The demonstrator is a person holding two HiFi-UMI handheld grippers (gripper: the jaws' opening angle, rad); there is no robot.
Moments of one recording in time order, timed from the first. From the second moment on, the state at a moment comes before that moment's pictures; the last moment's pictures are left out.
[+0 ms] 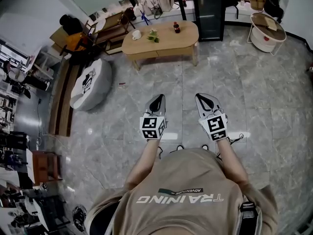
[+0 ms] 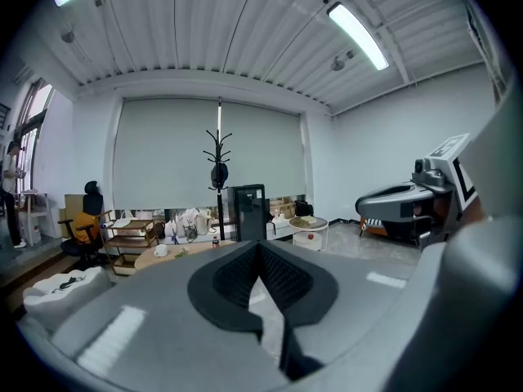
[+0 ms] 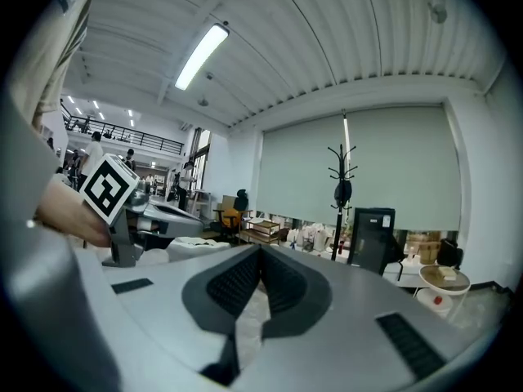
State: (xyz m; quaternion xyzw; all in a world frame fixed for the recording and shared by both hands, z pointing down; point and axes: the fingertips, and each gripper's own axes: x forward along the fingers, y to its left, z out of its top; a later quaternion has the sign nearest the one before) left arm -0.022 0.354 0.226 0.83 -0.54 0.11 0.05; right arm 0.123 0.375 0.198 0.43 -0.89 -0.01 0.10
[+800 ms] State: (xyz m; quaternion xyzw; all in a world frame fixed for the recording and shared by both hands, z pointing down) left arm -0.006 0.266 0.271 0.82 -0.55 0.13 0.09; right arm 0.127 0.283 0.254 0.41 -0.90 0.06 0.13
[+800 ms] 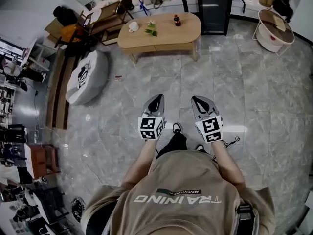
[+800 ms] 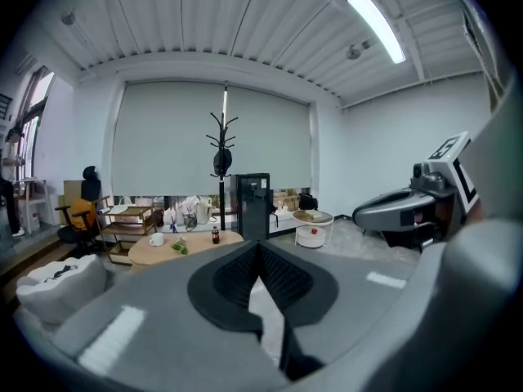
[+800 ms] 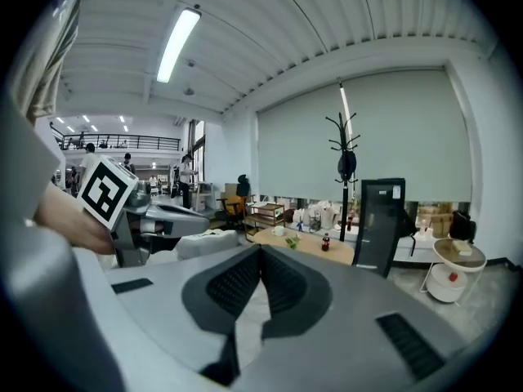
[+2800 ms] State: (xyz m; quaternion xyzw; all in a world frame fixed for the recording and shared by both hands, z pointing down) left arm -0.147 -0.005 0.278 0.81 -0.57 0.13 0.08; right arm 0.023 -0.006 0.260 0.38 -0.91 0.06 0.15
